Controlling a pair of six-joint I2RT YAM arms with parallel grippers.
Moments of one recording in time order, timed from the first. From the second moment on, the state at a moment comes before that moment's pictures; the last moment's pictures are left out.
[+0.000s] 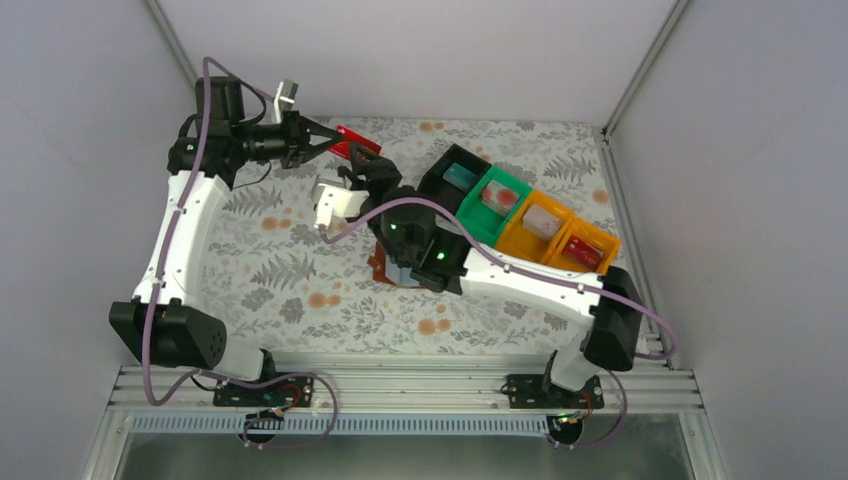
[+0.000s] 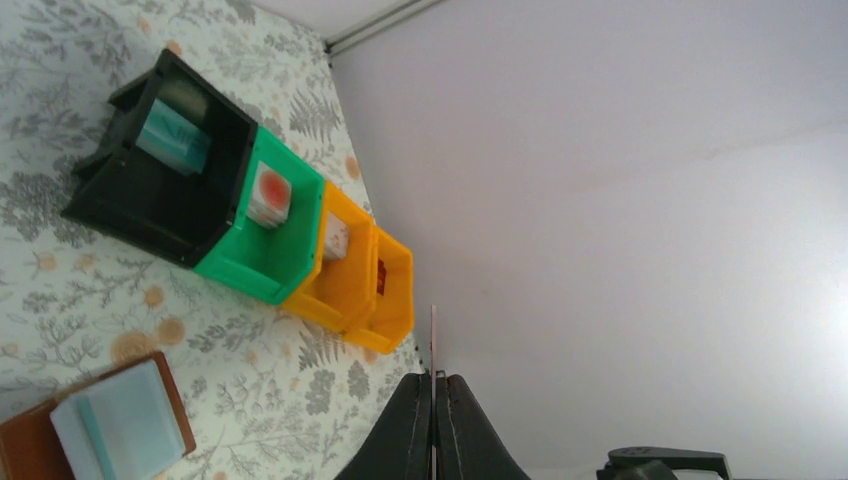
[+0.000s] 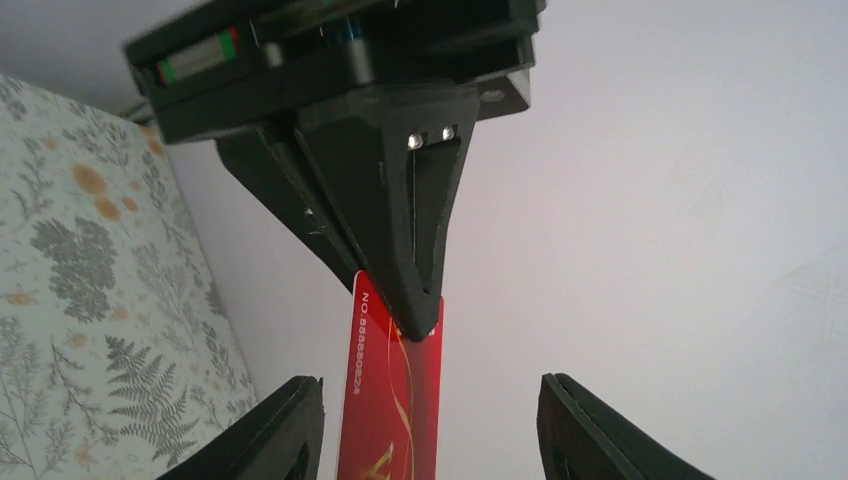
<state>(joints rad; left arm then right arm) -0.05 1.45 1.62 -0.73 1.08 -0.65 1.16 1.58 1.38 0.29 0.60 -1.11</state>
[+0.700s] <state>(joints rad) -0.09 1.44 1.52 -0.65 1.11 -0.73 1.10 1.69 1.52 0.07 0.68 -1.08</state>
